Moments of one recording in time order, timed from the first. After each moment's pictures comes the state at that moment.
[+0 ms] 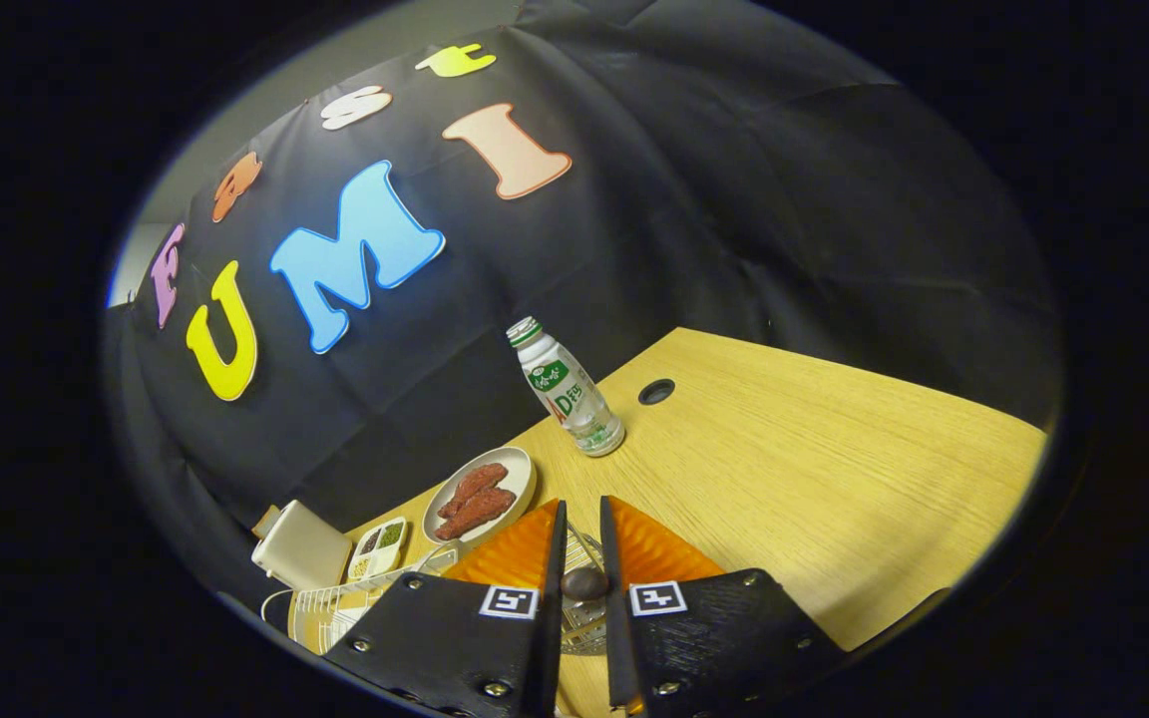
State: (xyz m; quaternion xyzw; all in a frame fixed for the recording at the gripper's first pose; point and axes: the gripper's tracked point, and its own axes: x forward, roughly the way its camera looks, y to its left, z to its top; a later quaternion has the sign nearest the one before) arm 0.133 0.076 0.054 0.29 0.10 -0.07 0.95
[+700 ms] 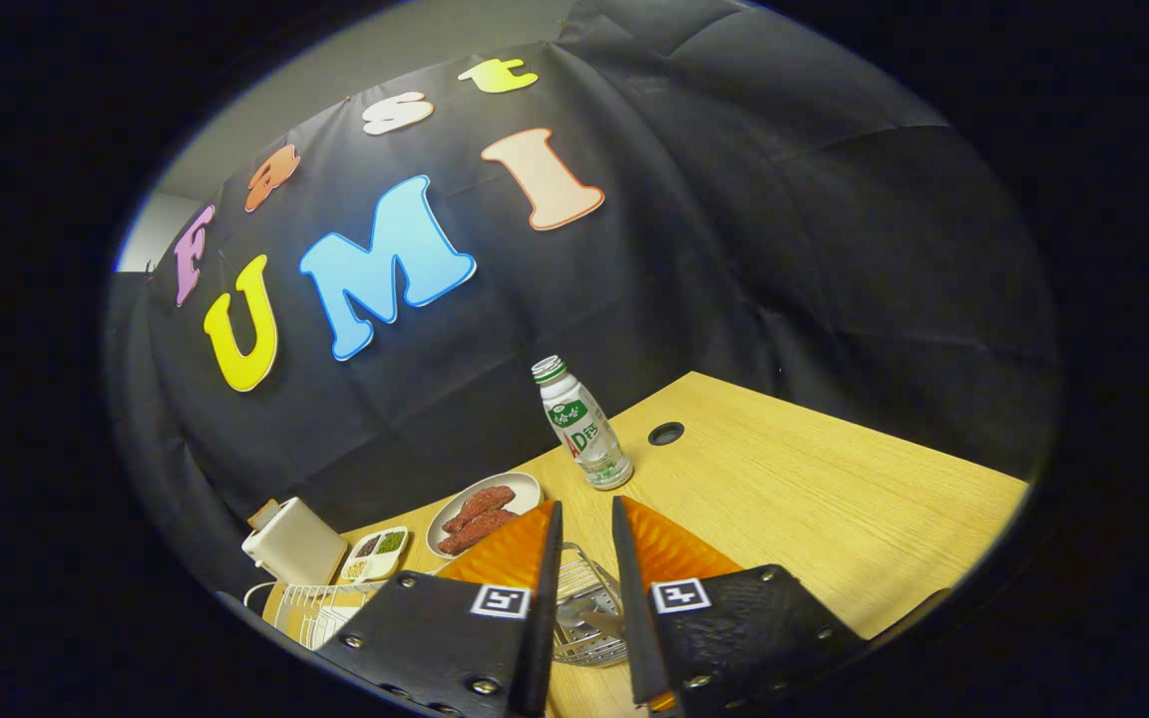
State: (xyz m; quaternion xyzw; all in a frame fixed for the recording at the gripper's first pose) arm 0.120 0.068 0.066 0.24 0.06 -0.08 0.97
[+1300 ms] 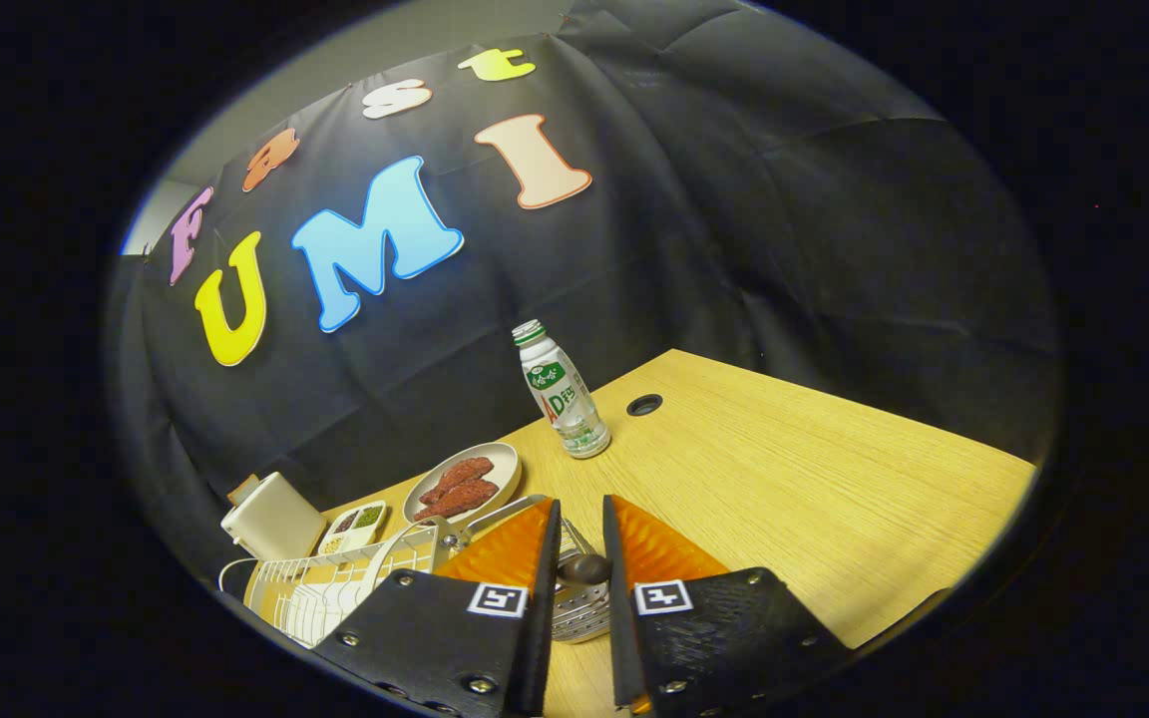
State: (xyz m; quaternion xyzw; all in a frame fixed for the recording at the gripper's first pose) arm 0.107 0.080 0.031 0.24 0.07 -0.08 0.97
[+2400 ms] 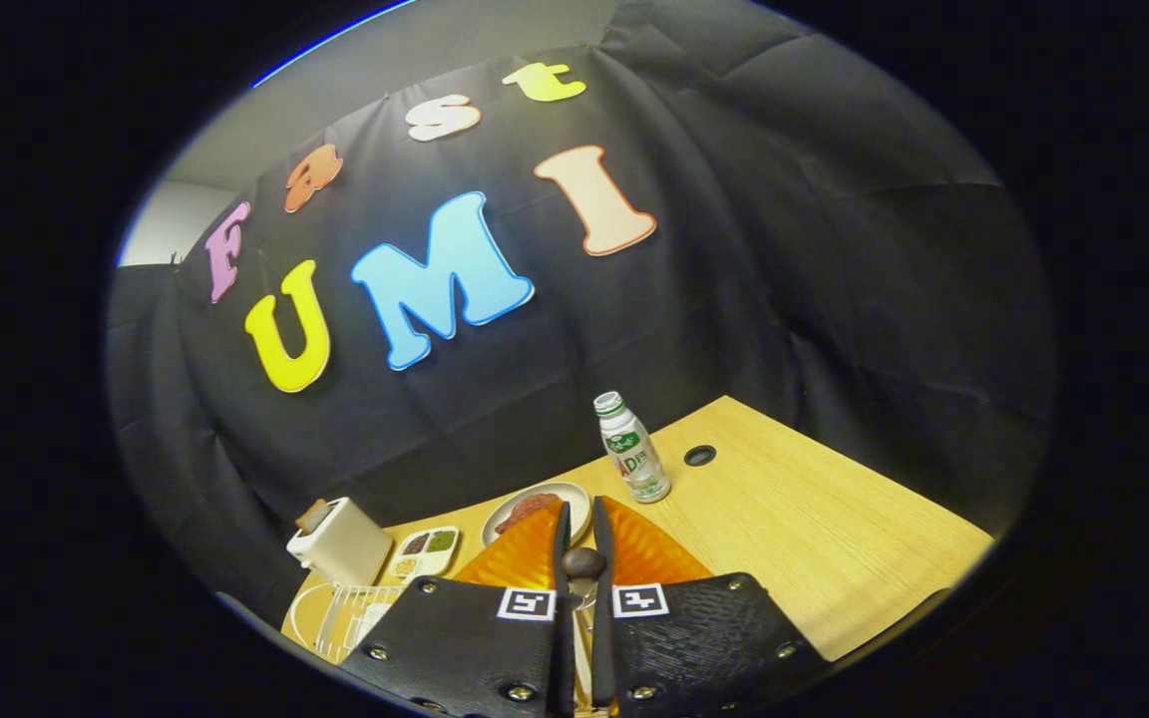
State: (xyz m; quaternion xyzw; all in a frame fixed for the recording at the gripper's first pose) arm 0.065 0.115 0.168 0.22 0.07 -0.01 0.97
